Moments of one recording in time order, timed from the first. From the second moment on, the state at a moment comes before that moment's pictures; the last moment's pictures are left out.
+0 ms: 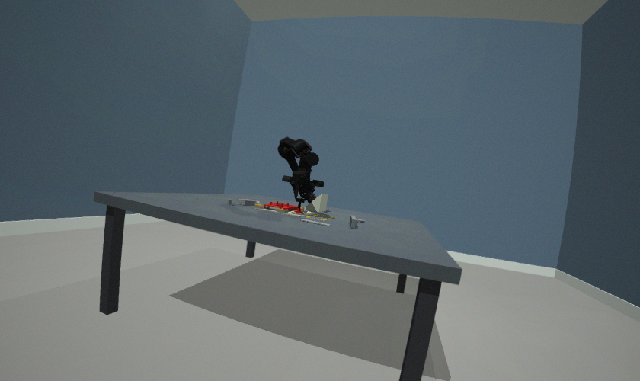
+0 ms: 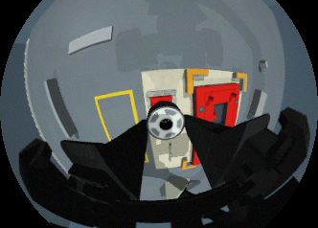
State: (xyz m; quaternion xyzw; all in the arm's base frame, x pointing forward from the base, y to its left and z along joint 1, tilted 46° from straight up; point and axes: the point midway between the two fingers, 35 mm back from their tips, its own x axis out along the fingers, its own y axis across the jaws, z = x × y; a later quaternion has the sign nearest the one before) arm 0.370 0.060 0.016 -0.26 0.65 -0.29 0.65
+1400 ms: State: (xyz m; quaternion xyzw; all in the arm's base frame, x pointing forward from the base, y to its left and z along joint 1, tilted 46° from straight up) arm 0.317 0.153 -0.013 -0.26 0.65 -0.28 0.66
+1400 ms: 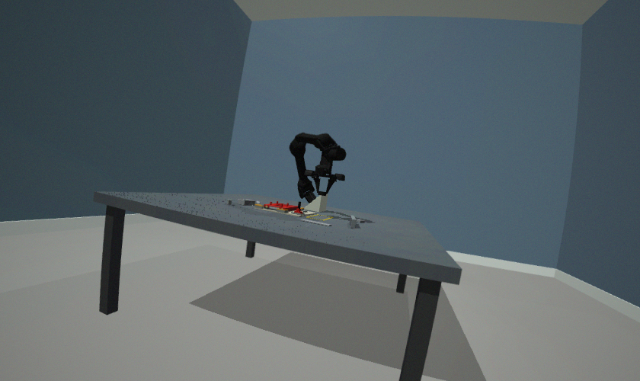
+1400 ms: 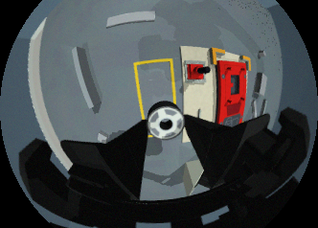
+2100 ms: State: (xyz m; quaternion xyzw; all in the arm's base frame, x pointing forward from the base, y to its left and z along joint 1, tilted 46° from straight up) arm 0.312 0.133 -0.048 -0.25 0.65 -0.28 0.66
